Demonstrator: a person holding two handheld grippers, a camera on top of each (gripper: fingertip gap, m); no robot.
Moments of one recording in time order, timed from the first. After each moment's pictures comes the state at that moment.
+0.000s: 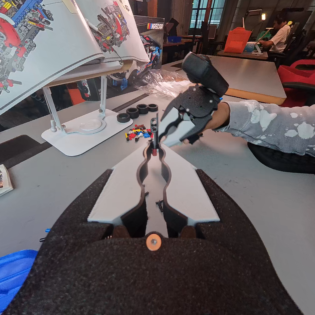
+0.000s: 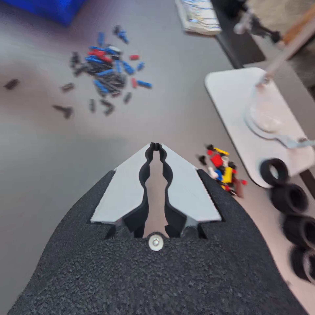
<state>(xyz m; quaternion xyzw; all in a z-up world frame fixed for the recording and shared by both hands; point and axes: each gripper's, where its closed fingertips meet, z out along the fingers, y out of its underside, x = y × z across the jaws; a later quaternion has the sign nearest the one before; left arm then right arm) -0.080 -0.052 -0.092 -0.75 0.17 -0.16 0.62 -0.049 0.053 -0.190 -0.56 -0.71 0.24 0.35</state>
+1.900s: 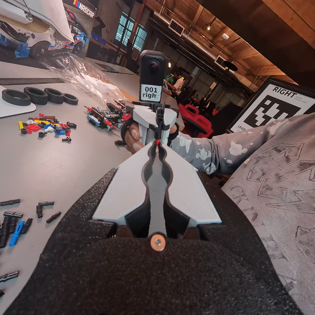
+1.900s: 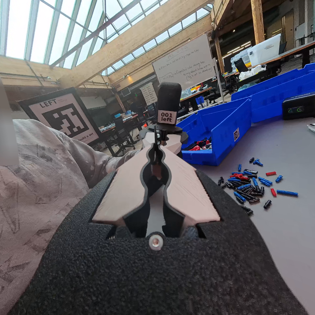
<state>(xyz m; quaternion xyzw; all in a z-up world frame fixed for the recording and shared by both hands) -0.018 -0.073 -0.081 -0.69 0.15 -0.46 0.54 -0.033 -0.074 -0.059 -0.38 -0.51 0.75 0.18</state>
